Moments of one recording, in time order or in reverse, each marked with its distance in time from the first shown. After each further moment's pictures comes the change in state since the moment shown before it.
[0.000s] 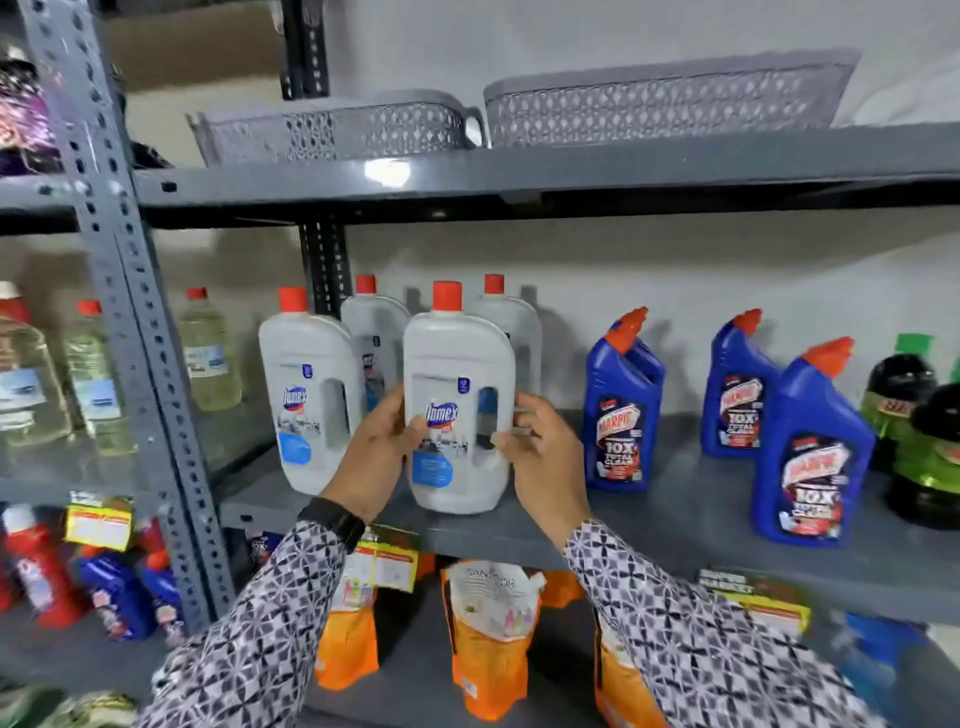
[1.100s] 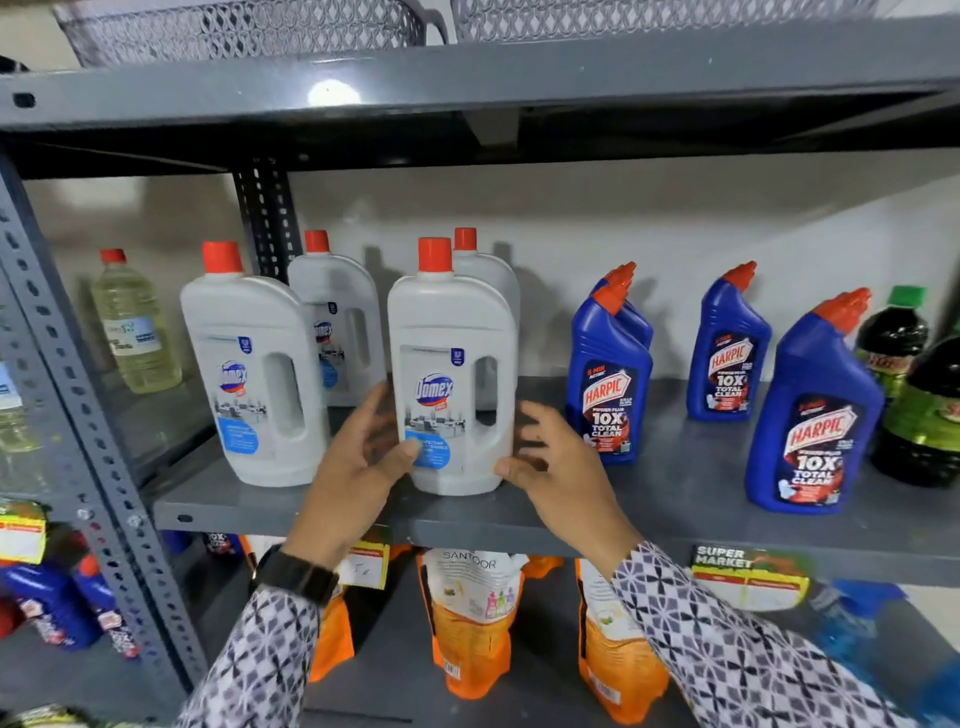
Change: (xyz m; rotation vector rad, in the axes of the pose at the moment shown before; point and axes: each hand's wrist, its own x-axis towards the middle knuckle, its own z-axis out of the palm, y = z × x) left_hand -0.012 -0.034 0.005 0.167 0.029 -0.043; right_hand -0.013 0.033 -0.033 -0.244 -0.169 0.157
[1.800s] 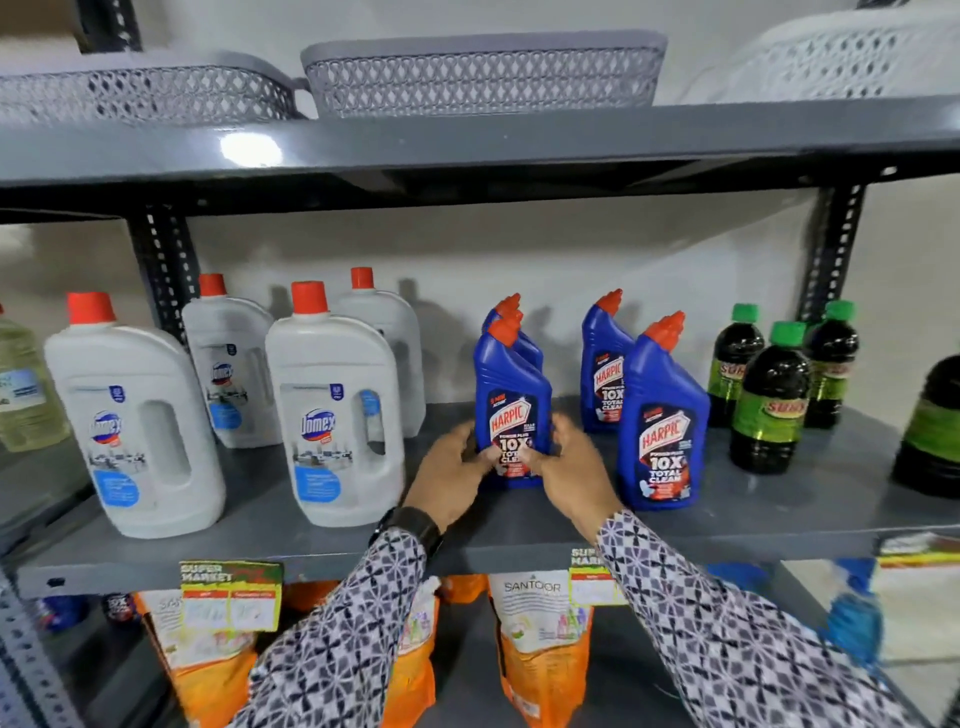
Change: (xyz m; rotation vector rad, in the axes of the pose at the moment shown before) left_hand 0.036 0.026 0.183 0.148 -0.269 -0.040; right_hand 0.012 0.045 -0.110 0.061 0.239 0.172
